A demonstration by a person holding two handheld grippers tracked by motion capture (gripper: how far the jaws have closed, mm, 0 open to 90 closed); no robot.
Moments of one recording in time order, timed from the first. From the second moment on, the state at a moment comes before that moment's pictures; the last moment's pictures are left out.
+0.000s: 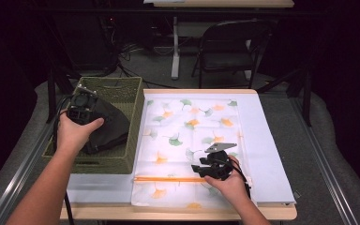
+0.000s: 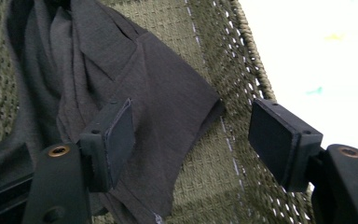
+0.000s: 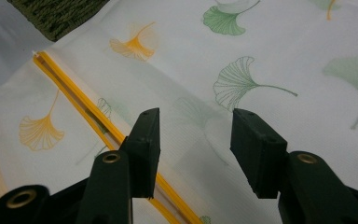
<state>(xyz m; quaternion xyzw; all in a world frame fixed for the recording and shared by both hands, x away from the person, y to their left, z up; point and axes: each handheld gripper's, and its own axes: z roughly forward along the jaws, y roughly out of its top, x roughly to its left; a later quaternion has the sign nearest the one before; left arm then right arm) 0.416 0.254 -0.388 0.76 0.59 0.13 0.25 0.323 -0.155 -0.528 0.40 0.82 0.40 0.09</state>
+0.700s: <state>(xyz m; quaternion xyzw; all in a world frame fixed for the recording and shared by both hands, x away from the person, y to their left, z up) 0.441 0.280 -0.402 0.73 0.63 0.14 0.20 0.318 -0.157 -0.527 0.41 0.82 0.40 0.09</state>
